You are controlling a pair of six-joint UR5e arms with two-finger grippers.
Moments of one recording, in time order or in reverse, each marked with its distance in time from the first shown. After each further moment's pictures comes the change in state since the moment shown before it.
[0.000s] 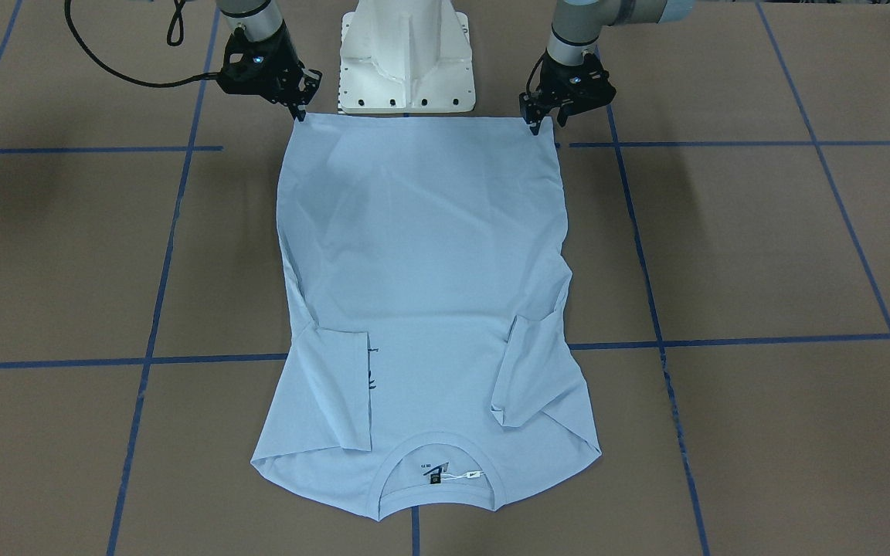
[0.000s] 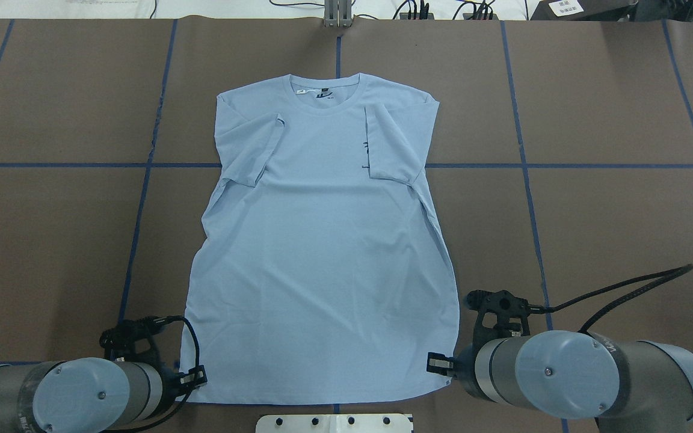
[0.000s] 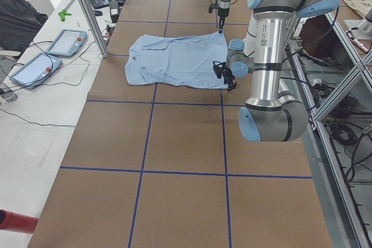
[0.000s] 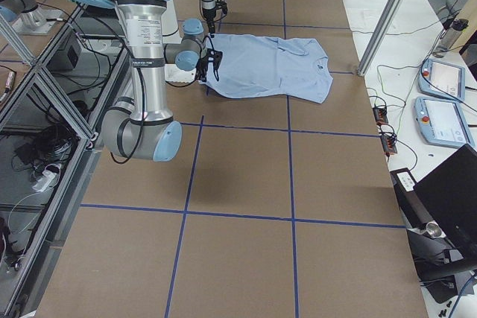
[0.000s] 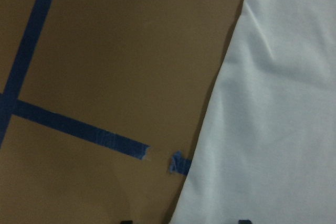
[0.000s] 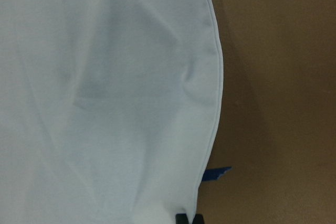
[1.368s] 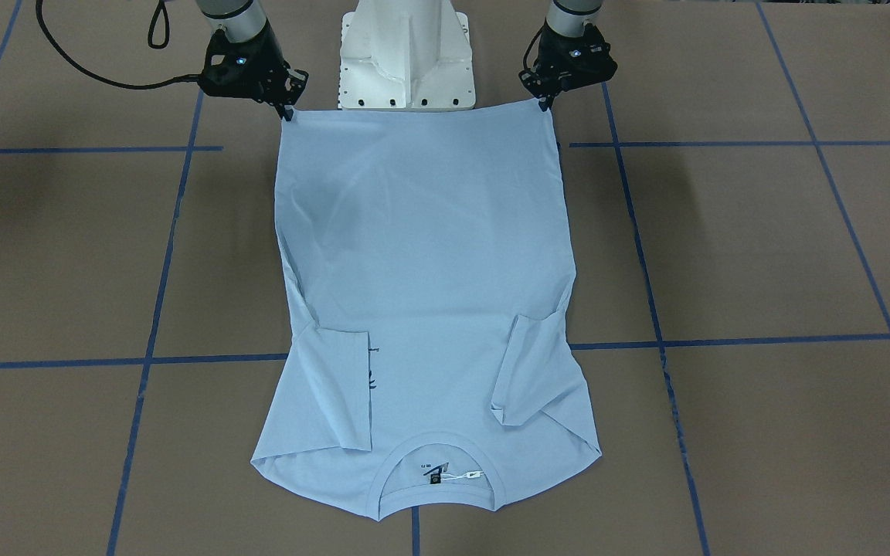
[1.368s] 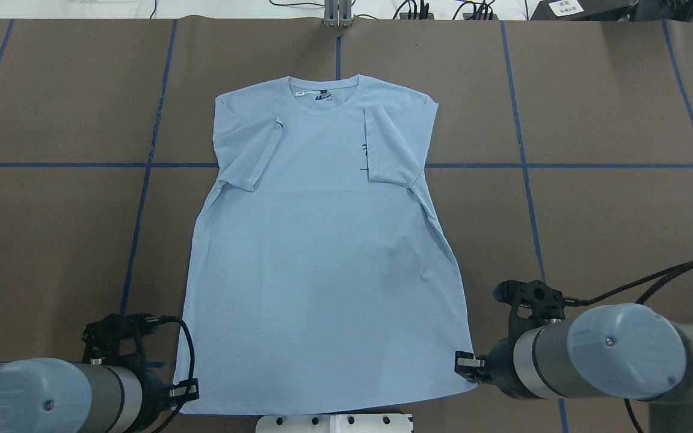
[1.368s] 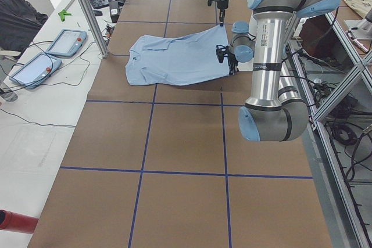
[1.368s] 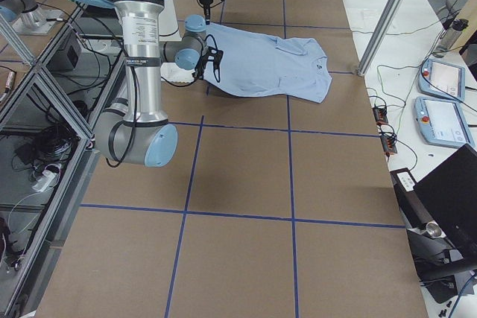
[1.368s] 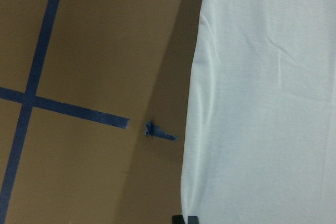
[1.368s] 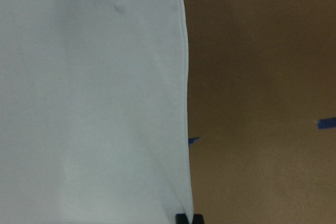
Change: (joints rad) left arm 0.002 -0.009 -0.258 0.207 -0.038 0.150; right arm 0.061 -0.102 0.135 -0.012 0.177 -0.017
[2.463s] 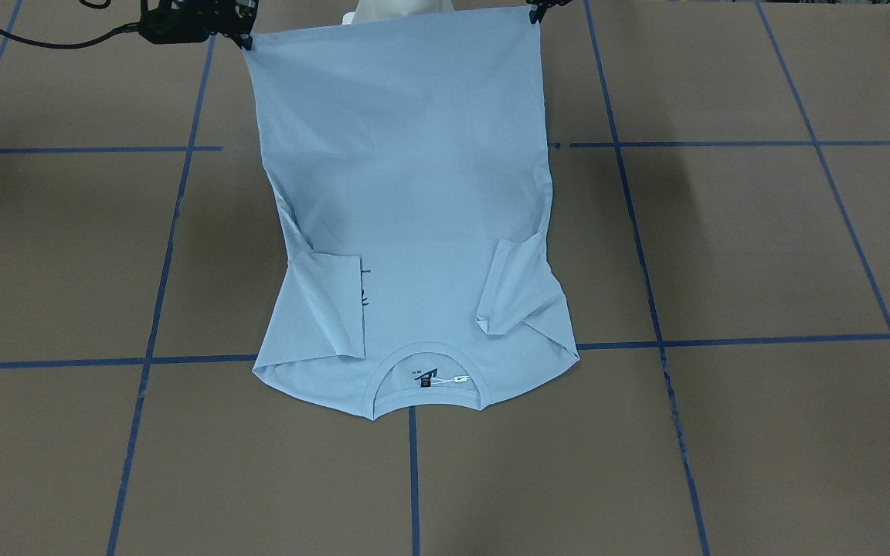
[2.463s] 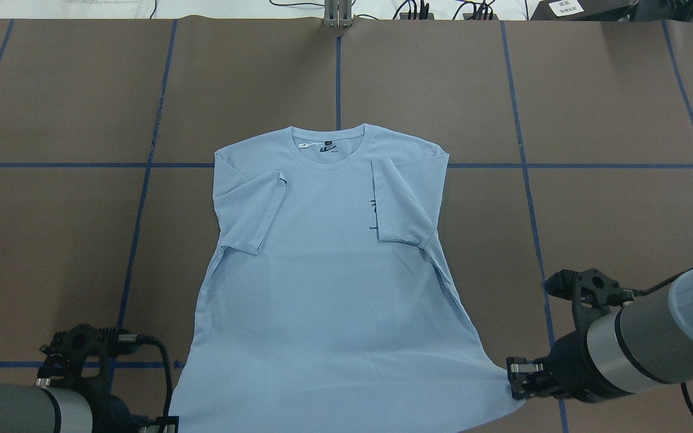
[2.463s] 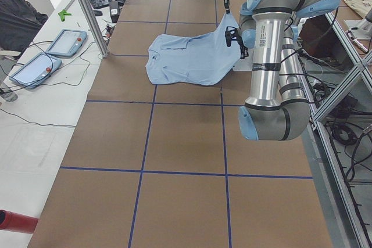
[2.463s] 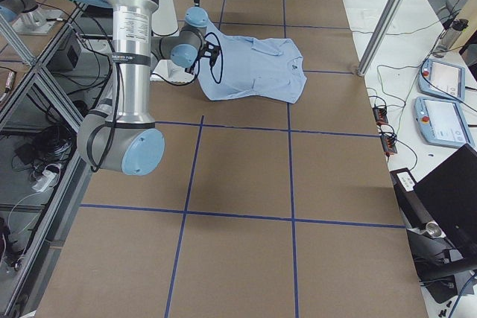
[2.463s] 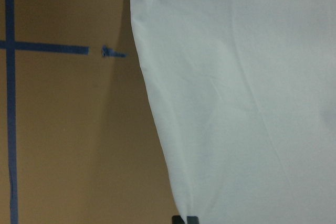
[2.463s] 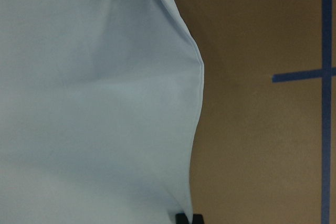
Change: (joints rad) left arm 0.004 -0.007 -0.187 0.103 -0.058 0.112; right arm 0.140 -0.090 0.100 0.004 0.225 -0.103
